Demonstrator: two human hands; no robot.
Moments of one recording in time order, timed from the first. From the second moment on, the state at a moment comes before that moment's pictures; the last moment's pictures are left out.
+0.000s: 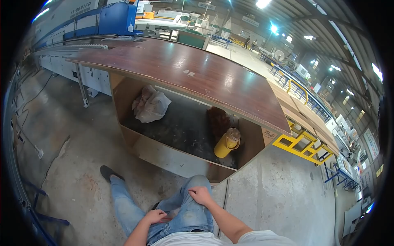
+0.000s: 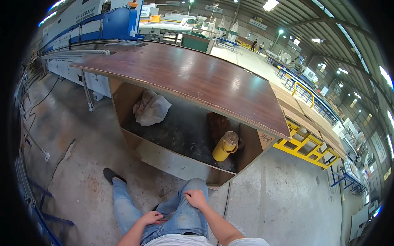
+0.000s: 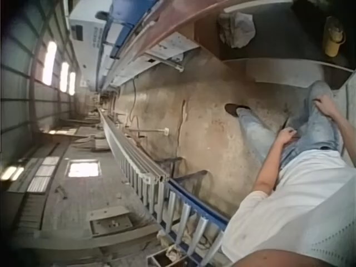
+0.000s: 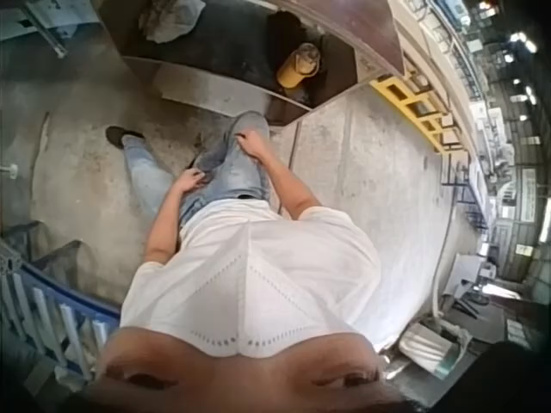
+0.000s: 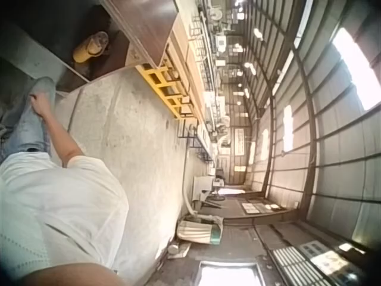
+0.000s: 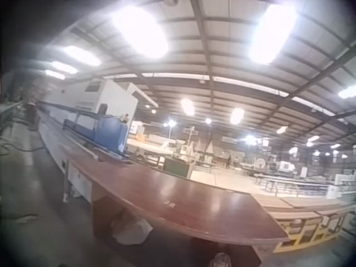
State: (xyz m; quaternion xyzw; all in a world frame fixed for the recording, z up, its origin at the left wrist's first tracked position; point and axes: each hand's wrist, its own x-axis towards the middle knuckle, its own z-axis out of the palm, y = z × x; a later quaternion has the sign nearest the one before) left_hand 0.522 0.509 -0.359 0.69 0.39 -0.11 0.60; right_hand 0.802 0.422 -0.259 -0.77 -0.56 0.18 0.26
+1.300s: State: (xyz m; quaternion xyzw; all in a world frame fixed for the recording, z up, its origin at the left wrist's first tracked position) left_hand 0.526 0.520 -0.367 0.55 0.43 -0.03 0.72; right_hand 0.807 0.423 -0.262 -0.79 -0.53 0.17 0.24
